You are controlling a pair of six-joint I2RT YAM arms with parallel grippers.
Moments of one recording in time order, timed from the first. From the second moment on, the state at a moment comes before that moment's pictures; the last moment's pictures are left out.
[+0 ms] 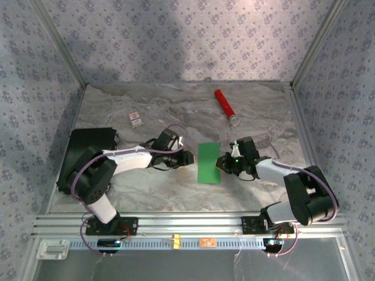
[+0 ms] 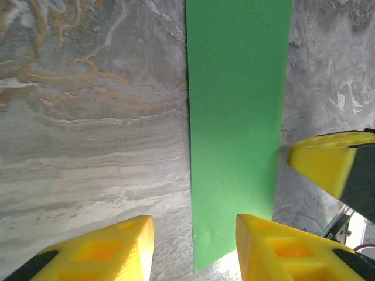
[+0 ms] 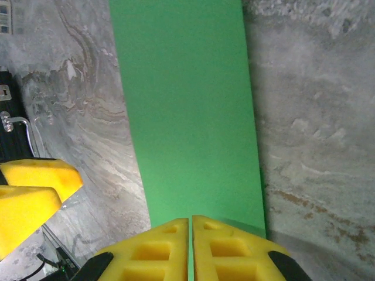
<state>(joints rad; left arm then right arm) -0.73 1.66 0.84 -0.07 0.43 -0.86 0.35 1.40 0.48 0.00 -0.55 0.81</state>
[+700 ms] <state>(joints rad) -0.75 1.82 0.93 0.02 0.51 -0.92 0.28 1.48 0.39 0.18 -0.62 0.84</state>
